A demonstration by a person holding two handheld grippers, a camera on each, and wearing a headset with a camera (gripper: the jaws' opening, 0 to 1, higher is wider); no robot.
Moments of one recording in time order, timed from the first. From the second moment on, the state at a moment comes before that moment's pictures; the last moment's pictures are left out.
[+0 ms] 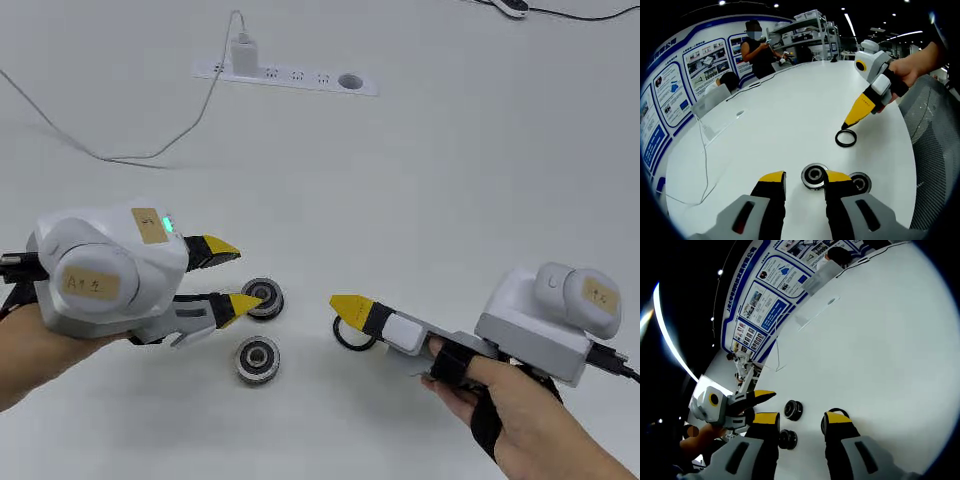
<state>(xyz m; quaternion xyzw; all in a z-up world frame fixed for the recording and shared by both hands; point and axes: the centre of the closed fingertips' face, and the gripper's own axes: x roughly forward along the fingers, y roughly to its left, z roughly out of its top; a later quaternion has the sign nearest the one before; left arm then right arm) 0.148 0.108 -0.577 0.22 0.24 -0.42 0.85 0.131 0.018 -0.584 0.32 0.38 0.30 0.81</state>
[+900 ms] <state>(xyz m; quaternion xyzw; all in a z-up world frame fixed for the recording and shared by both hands) 0.143 0.095 -0.593 0.21 0.26 -0.45 0.83 0.132 0.042 -0.577 0.32 0.38 0.34 0.80</state>
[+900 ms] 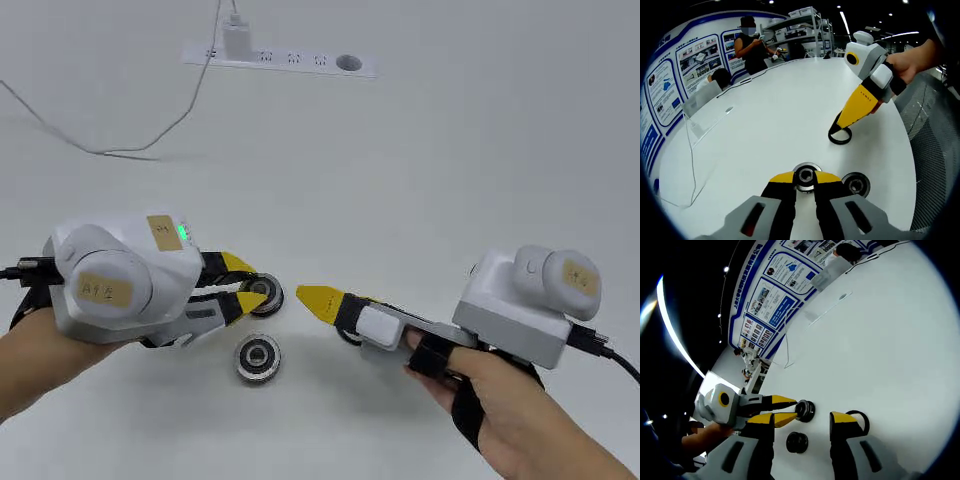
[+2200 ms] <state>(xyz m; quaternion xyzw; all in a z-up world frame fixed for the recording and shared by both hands) 0.143 0.096 -0.600 0.19 0.27 -0.45 0.83 0.133 0.058 -0.583 0.35 0.38 0.35 0.78</state>
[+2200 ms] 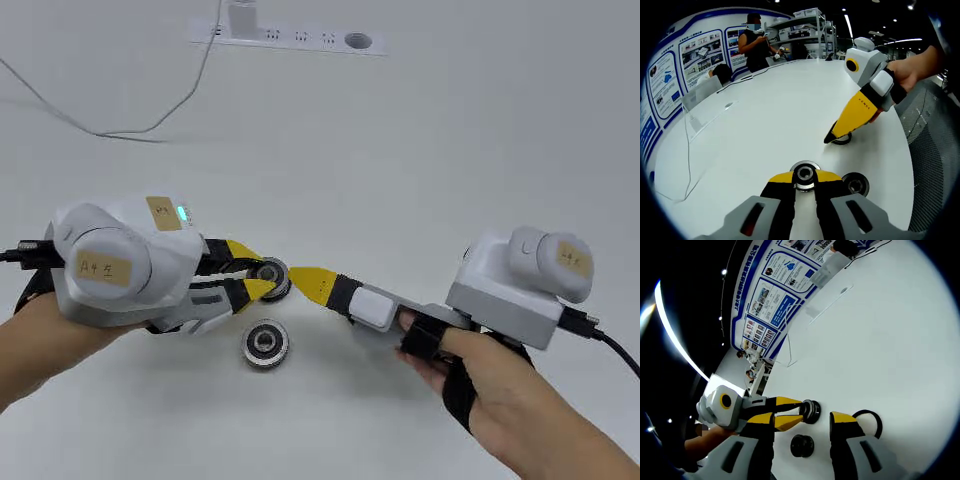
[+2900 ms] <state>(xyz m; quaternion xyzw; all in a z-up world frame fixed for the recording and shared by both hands) 0.144 0.096 -0.599 0.18 0.26 -0.45 0.83 0.141 0.090 -0.583 0.36 0.39 0.36 0.77</state>
